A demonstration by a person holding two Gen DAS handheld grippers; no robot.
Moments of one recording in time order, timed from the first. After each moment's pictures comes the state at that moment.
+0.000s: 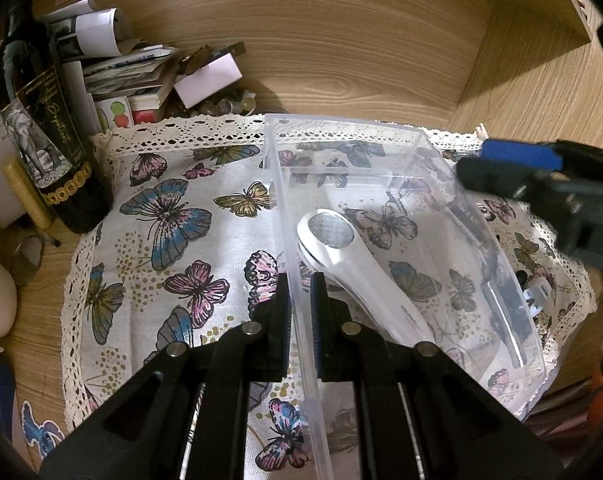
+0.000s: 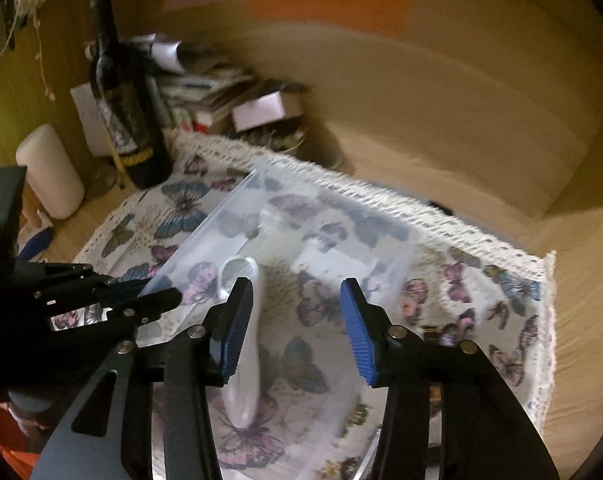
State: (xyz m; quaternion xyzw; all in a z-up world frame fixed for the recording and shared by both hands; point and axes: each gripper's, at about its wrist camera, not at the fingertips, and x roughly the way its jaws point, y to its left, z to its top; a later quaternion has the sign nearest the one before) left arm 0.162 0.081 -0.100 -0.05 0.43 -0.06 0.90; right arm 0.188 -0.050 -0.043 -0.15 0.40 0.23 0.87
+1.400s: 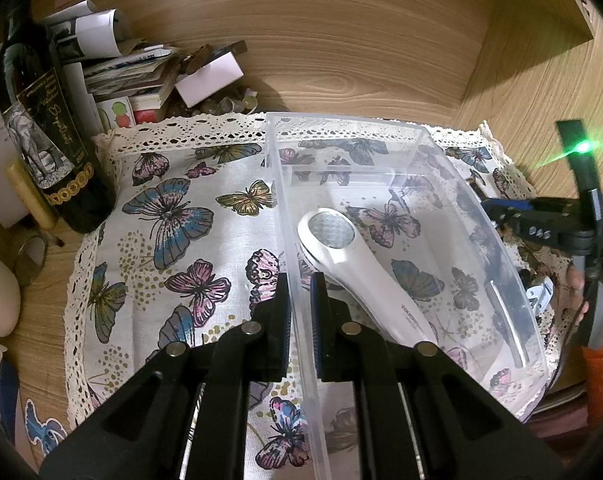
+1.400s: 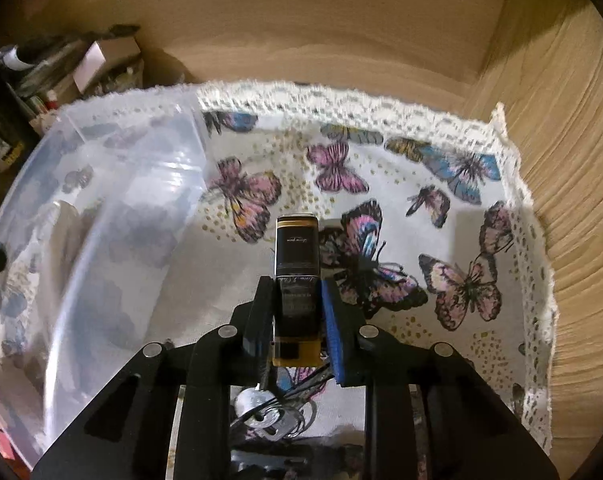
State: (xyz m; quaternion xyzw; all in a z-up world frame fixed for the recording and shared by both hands) left arm 0.159 0.079 -0.101 -0.04 0.43 -0.05 0.90; right arm 0.237 -0.163 -0.111 -0.09 0.49 0.13 0.86
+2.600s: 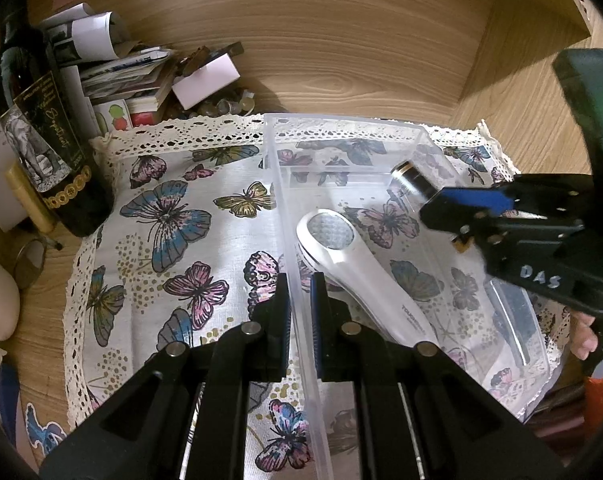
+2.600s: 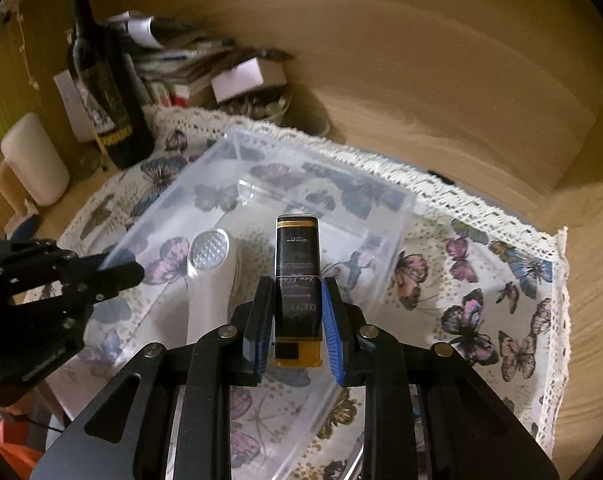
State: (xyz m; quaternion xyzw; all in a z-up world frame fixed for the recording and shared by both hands) left arm 0.162 0.076 -0.099 -0.04 0.43 -0.06 0.90; right arm 0.207 -0.053 -0.084 -0.15 0.45 0.24 0.84
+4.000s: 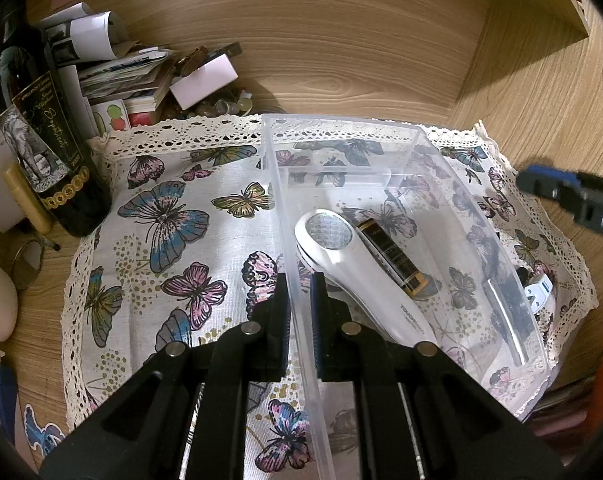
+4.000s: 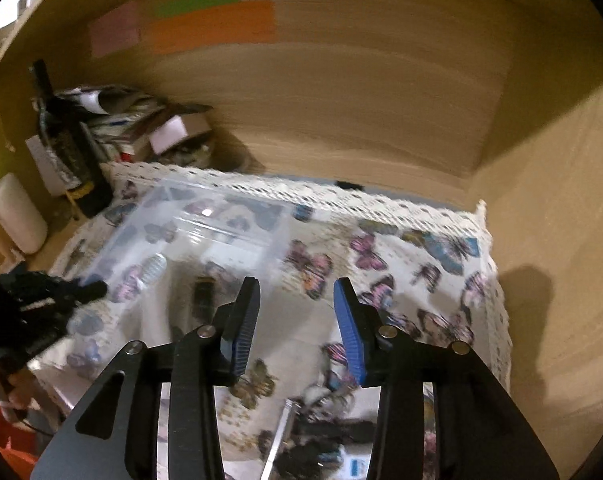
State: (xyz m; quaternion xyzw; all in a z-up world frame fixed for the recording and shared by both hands) left arm 0.162 0.074 -0.099 -0.04 0.43 -0.06 0.90; right arm 0.192 -0.136 -0.047 -0.09 0.41 0.15 0.89
